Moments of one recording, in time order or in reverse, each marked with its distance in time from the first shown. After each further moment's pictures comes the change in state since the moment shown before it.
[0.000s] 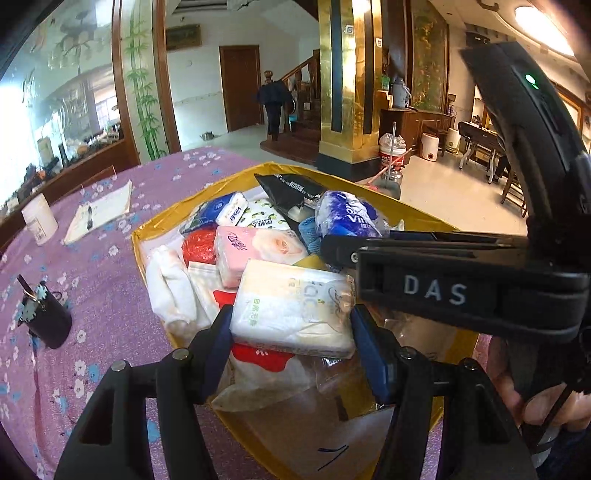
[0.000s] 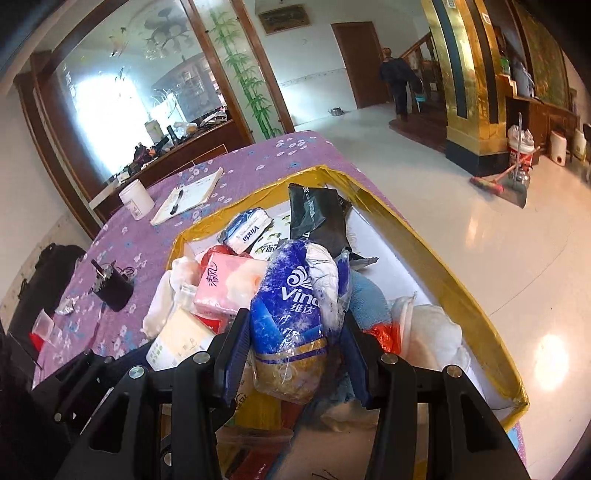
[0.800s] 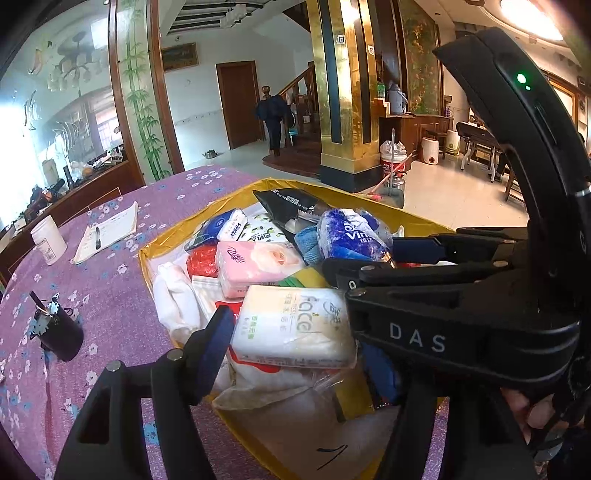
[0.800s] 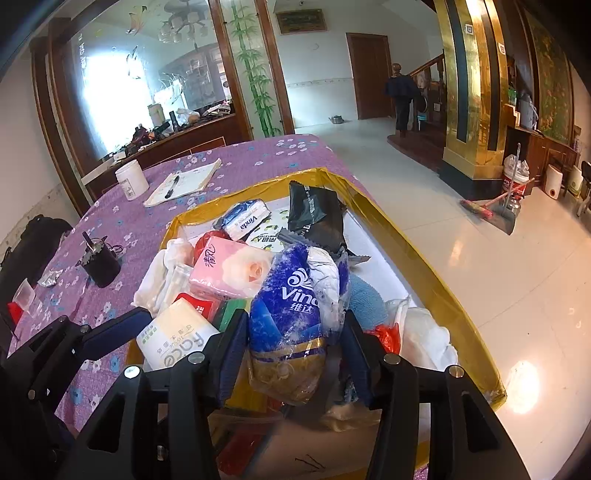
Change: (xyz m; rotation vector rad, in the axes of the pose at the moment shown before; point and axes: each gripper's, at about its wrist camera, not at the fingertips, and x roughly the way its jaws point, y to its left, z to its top) left arm -0.009 -0.012 -0.002 0.048 -0.056 0.034; right arm -0.008 0.010 -0.011 -0.109 -0.009 -0.077
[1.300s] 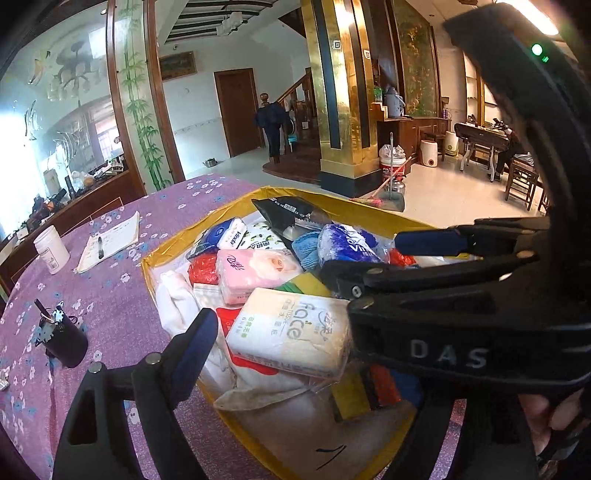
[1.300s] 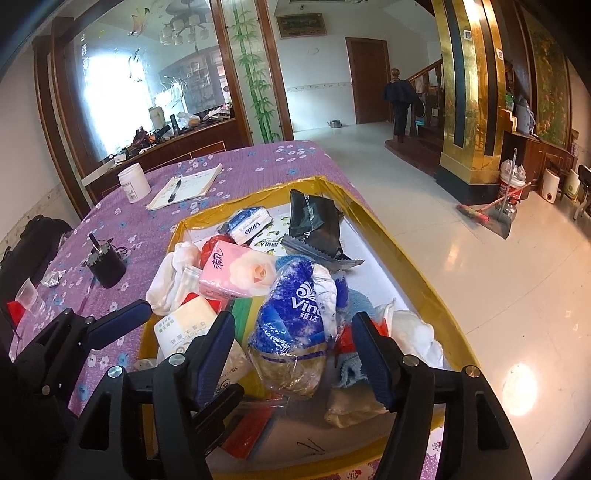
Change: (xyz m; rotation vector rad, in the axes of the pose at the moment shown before) left arm -0.004 -0.004 0.001 0.023 -0.024 0.006; right arm -0.023 0.006 0.000 -0.004 -0.021 -0.013
